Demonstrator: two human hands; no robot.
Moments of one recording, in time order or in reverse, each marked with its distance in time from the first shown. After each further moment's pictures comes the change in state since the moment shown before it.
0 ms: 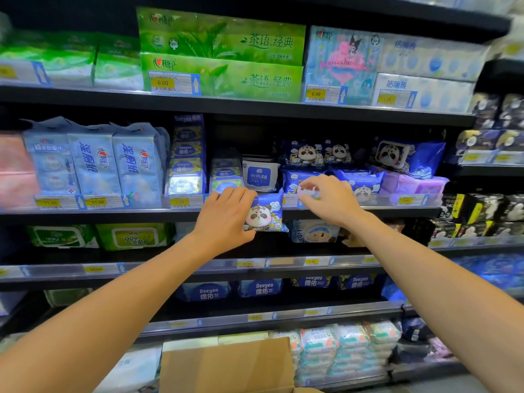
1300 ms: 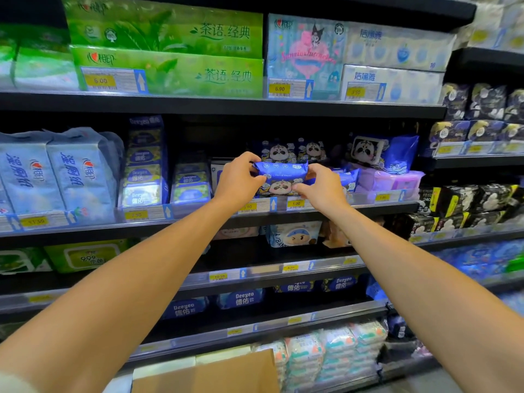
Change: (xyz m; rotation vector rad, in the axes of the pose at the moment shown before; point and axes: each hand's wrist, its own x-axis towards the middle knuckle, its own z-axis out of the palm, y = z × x) left_hand 0.132 0.053 0.014 -0.794 0.033 -0.405; right_hand 0.029 0.050 0.001 0.338 0.241 0.225
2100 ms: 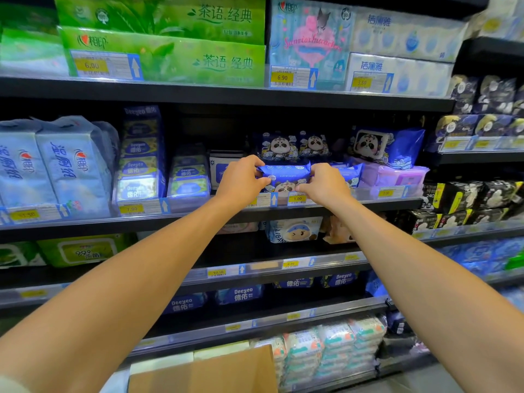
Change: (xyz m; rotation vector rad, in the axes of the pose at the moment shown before) left_hand 0.002 -0.011 0.014 0.118 -0.076 0.003; right_hand 0.018 0.013 0.007 -0.302 -0.118 0.126
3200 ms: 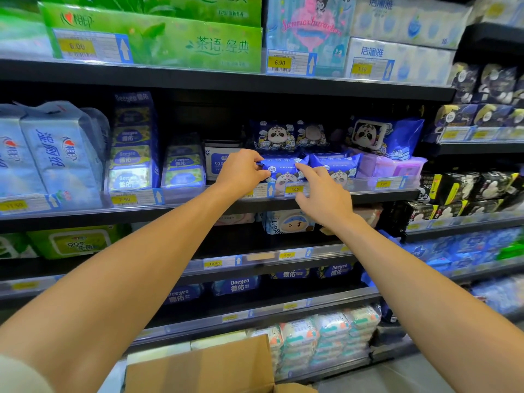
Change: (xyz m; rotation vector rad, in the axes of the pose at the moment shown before) left_hand 0.010 0.000 0.009 0.028 -0.107 -0.069; right_hand -0.050 0.015 0.012 -0.212 0.056 -0.216
